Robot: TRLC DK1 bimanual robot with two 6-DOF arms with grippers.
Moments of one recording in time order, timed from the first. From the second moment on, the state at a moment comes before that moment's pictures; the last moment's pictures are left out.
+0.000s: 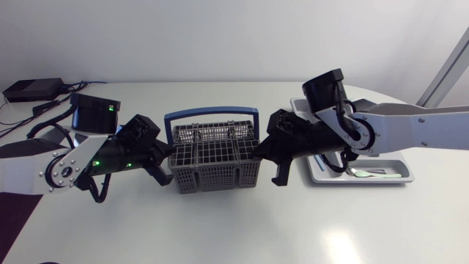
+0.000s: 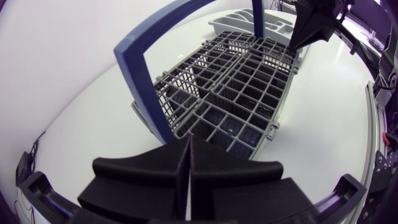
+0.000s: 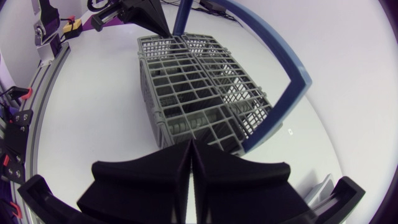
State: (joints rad) left arm -0.31 1.40 0.65 0.05 0.22 0.44; right arm 0.44 1.59 0.90 -0.14 -0.46 -0.72
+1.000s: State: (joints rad) left arm -0.27 1.41 0.68 0.06 0.23 0.45; right arm 0.51 1.59 0.89 -0.09 -0.38 -0.64
